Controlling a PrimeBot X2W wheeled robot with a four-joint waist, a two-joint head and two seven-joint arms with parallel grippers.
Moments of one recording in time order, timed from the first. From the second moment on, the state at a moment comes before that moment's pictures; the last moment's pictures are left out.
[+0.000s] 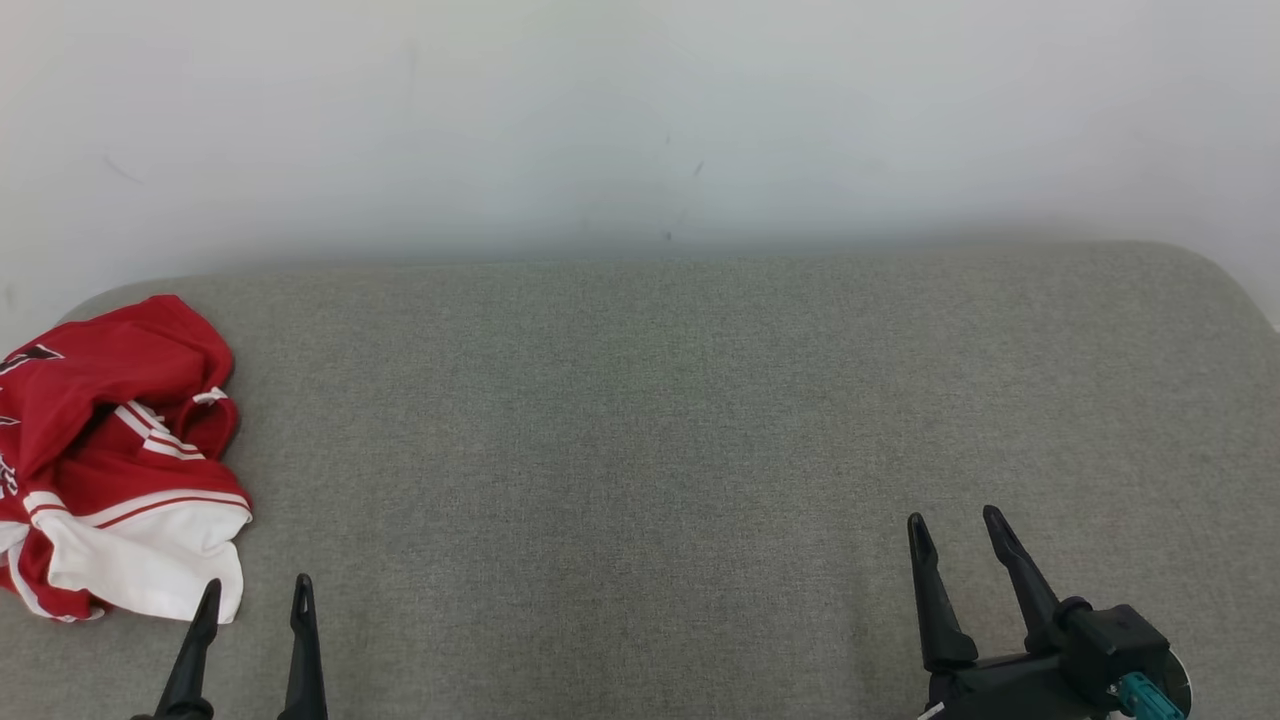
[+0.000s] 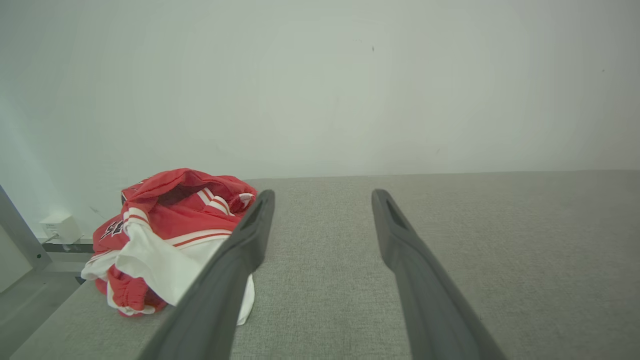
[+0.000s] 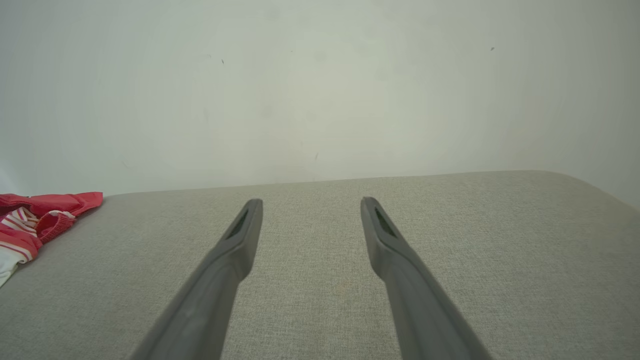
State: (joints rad) left arm 0.07 0.10 0.08 0.06 -0.09 -0.10 -0.26; right arm -0.04 -0.05 0.08 0.21 0.16 0.13 -0.26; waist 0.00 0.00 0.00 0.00
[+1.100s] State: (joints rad) left arm 0.05 0.11 0.10 0.12 -0.11 -0.08 -0.26; right arm -0.04 -0.05 0.09 0.24 0.19 0.13 -0.25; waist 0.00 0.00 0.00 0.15
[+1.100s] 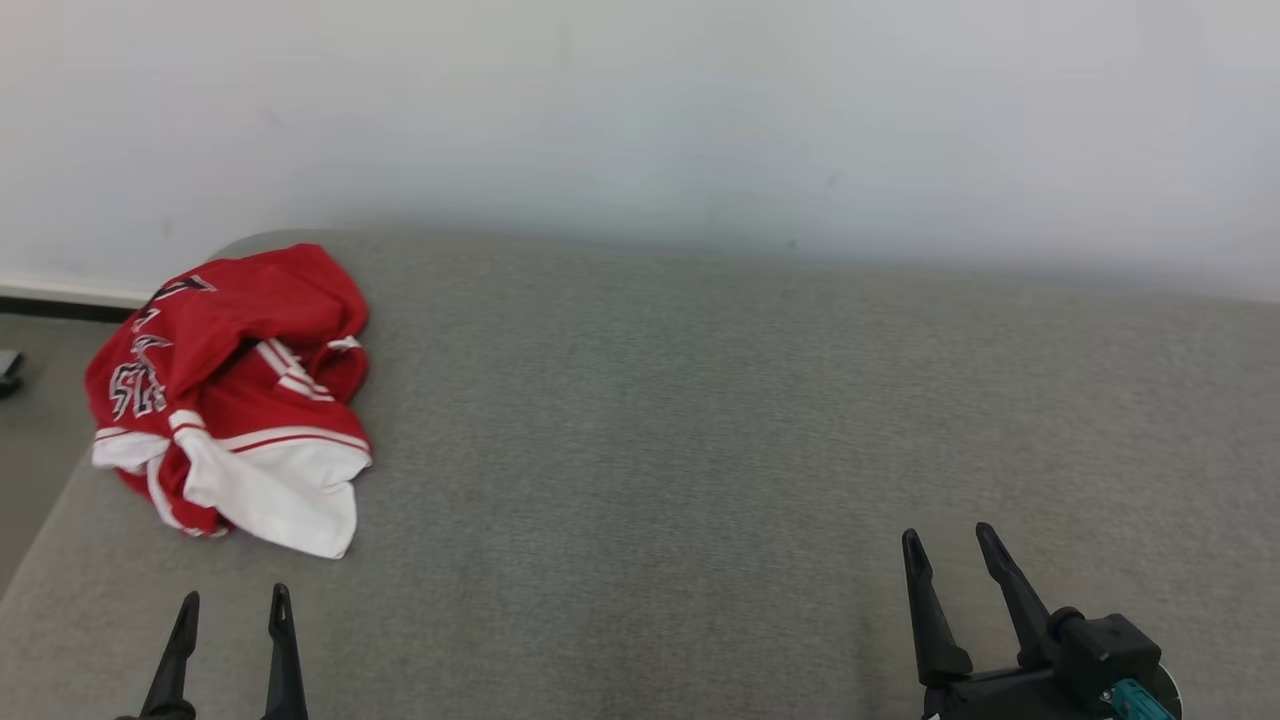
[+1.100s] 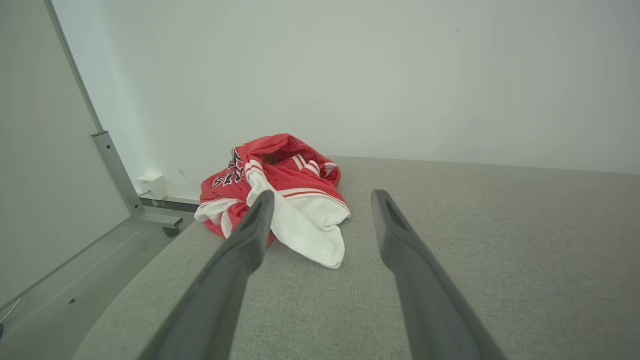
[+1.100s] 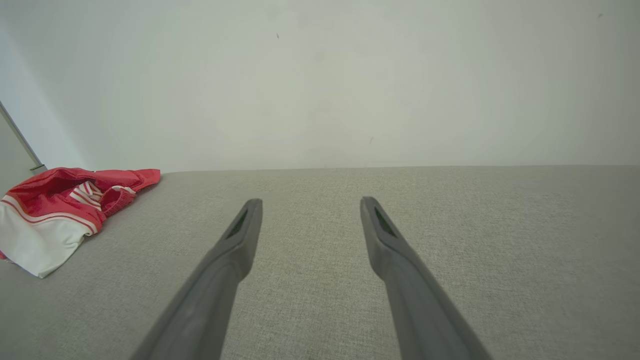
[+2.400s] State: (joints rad) left arm 0.06 0.11 0.16 0.14 -0.15 -0.06 -0.26; right arm -0.05 -0.05 0.13 0.26 0.18 0.13 -0.25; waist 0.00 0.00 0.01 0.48
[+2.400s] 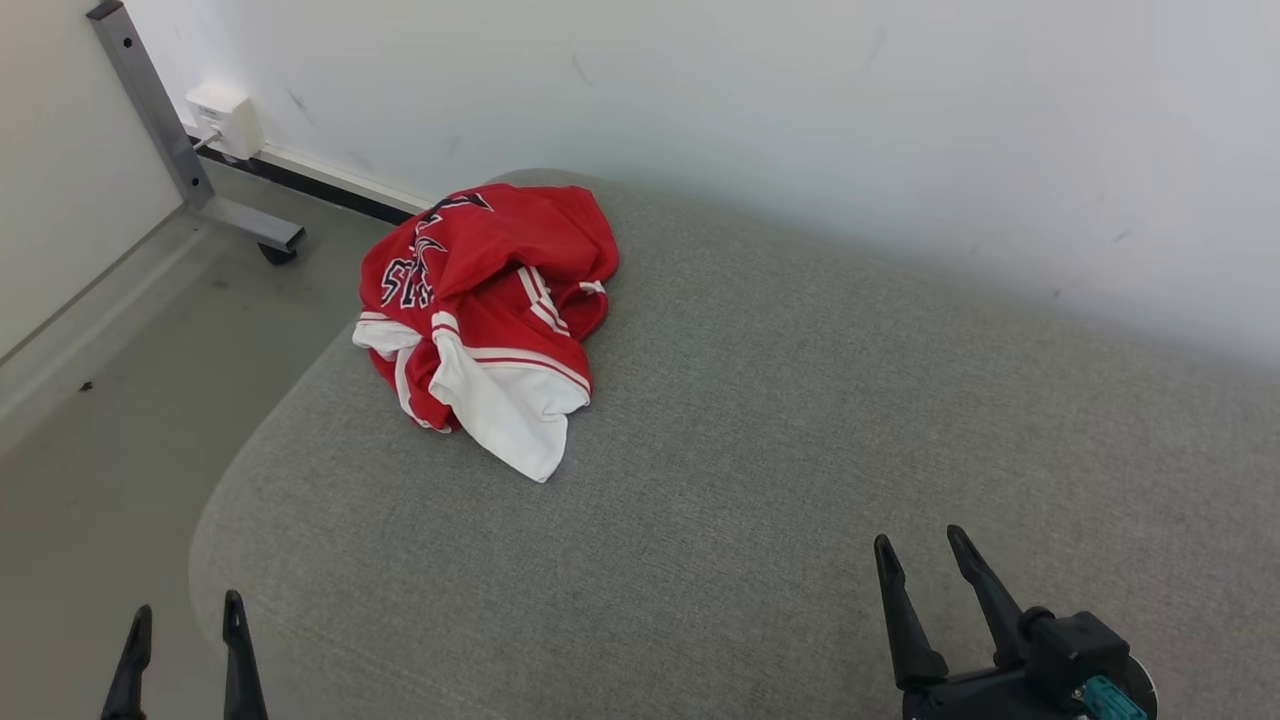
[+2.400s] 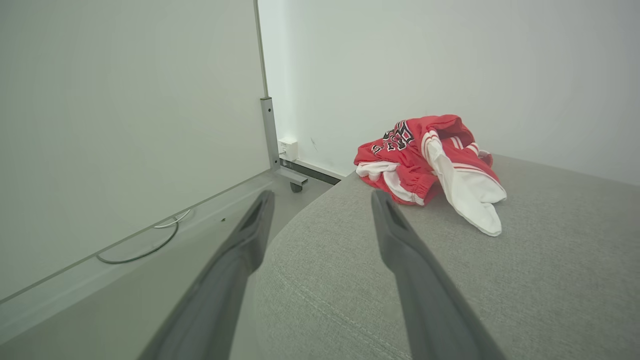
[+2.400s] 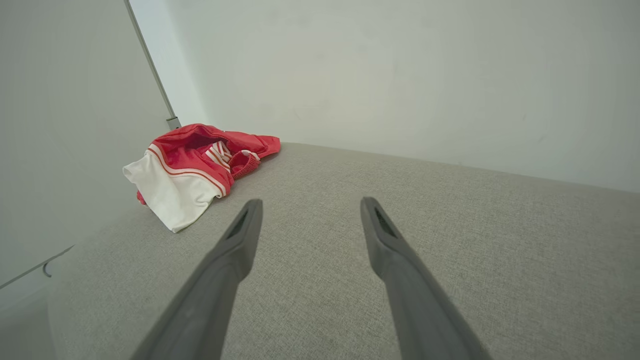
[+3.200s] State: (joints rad) left arm -0.54 0.37 0.20 0.26 -0.28 -0.11 -0.20; right arm -0.17 -0.08 0.01 0.11 0.08 0.13 -0.21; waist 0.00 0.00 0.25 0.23
